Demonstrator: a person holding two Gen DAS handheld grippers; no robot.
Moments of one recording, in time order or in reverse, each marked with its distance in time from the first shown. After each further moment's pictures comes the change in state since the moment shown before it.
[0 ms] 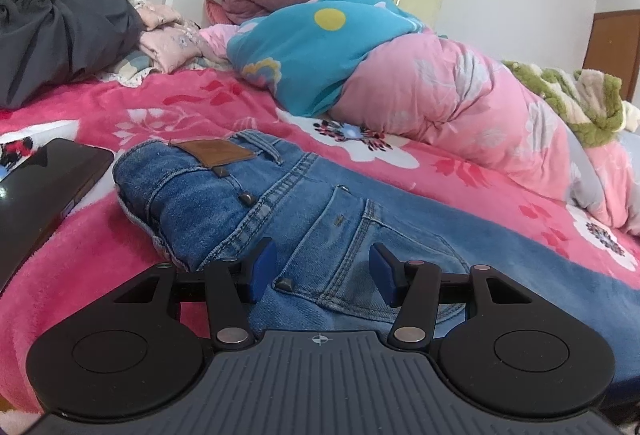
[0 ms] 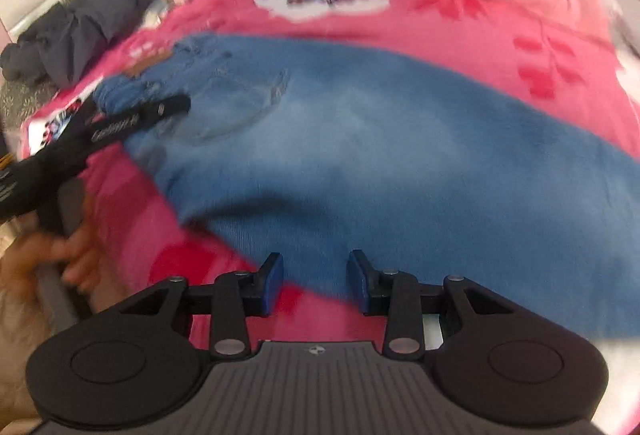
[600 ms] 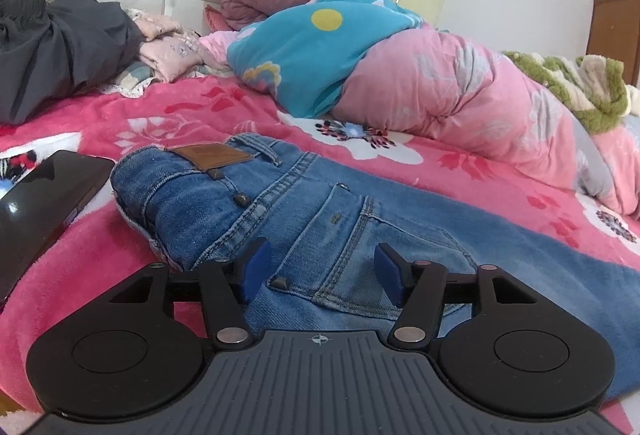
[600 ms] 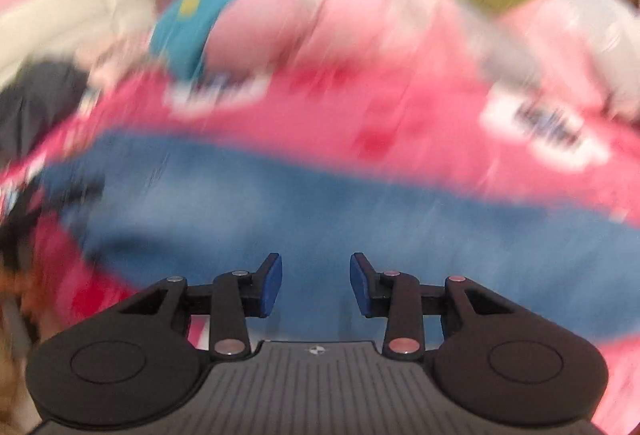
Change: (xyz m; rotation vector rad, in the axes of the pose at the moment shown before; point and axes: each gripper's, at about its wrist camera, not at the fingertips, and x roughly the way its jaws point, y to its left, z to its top) left arm 0.000 -0.009 -0.001 0.041 0.000 0.035; right arm -0.073 -0.088 -0.008 0.116 -0.327 -0.195
